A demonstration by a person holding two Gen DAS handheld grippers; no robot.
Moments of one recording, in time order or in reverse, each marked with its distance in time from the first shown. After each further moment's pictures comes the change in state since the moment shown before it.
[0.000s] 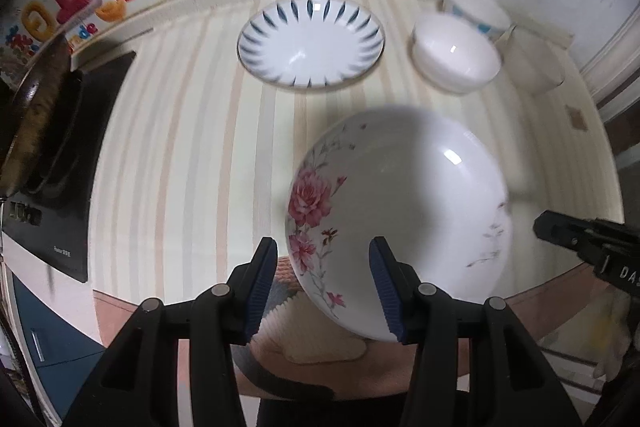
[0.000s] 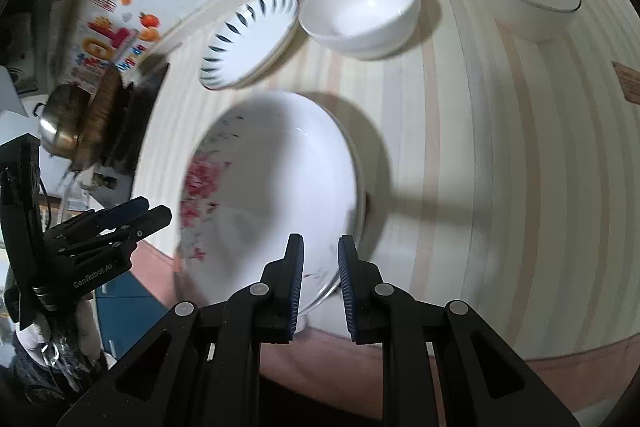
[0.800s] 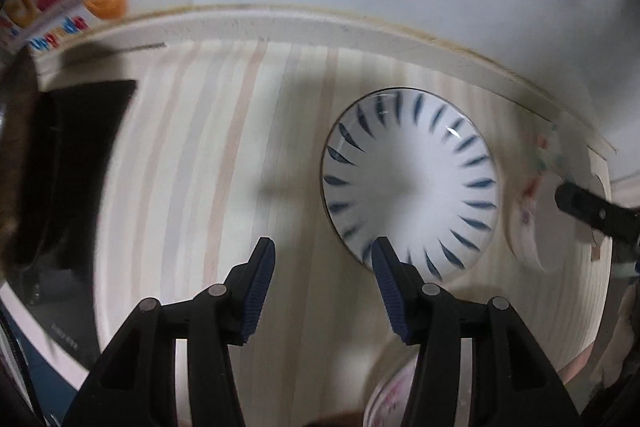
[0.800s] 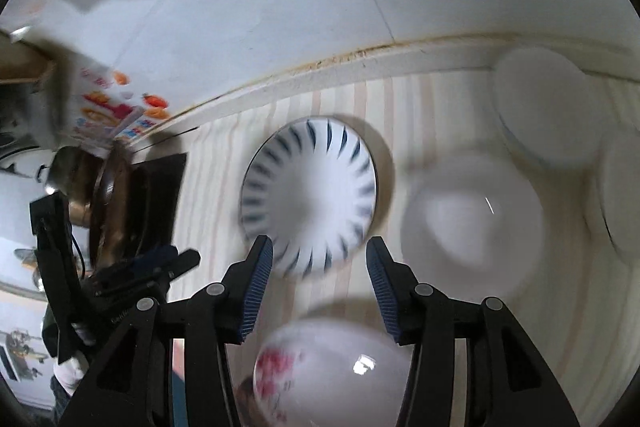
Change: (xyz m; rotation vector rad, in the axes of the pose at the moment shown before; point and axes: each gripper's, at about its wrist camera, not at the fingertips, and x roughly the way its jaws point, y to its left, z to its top) left arm 0.091 0.130 0.169 -0.183 0.079 -0.076; right arm 0.036 0.075 0.212 0.021 -0.053 0.021
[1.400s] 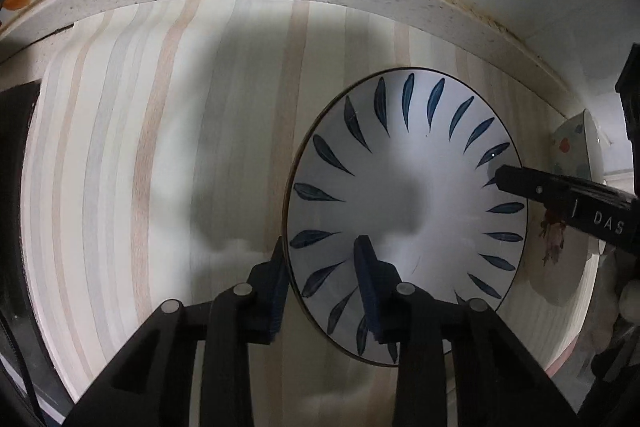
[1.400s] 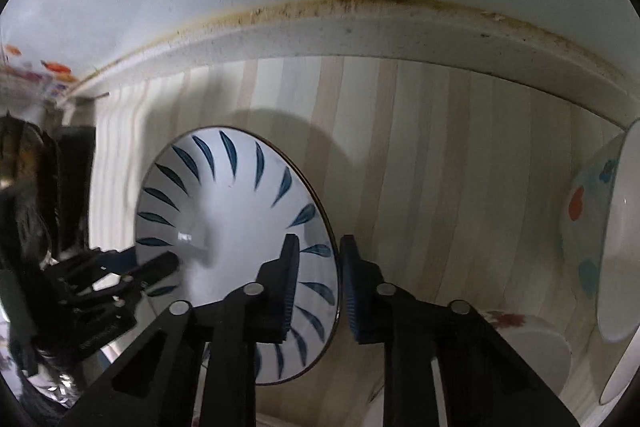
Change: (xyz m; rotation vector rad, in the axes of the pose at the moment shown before) left arm 0.078 -0.002 0.027 0.035 0.123 -0.129; right arm 0.133 -0.017 0.069 -0.088 0.233 -0.180
